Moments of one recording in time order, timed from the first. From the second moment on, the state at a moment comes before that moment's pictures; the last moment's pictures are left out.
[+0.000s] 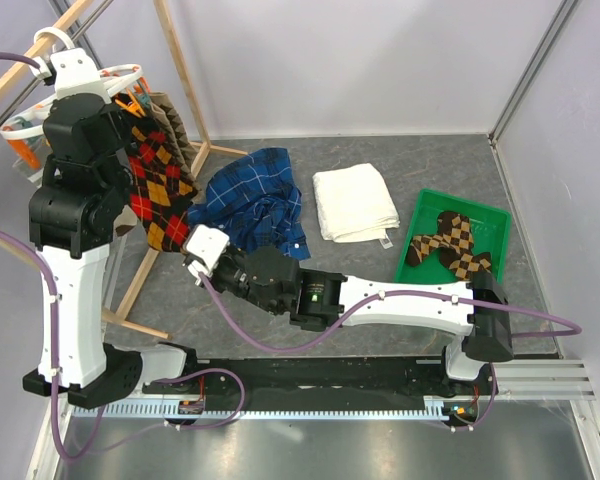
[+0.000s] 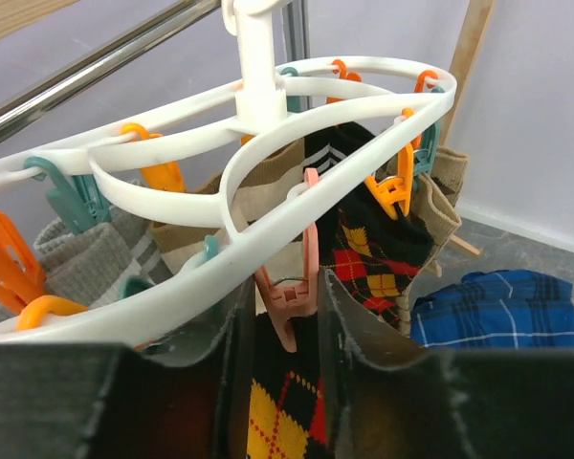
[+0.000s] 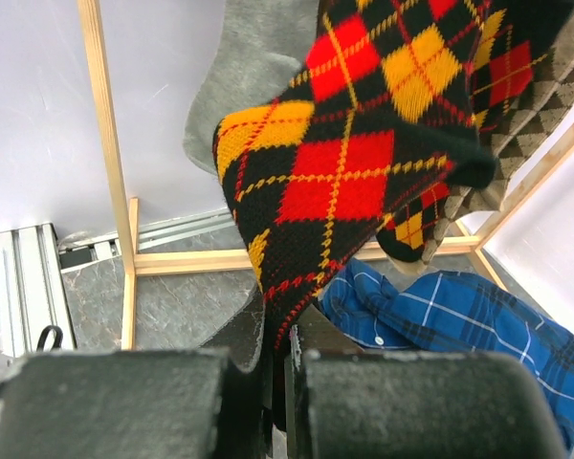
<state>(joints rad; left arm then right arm) -0.24 1.28 2.06 -0.93 -0.73 -0.03 1.40 1.70 1.54 0.22 0.34 -0.24</state>
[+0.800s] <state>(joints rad) -0.24 1.28 2.05 -0.90 -0.66 -0.01 1.40 1.70 1.52 0.20 0.48 -0.20</state>
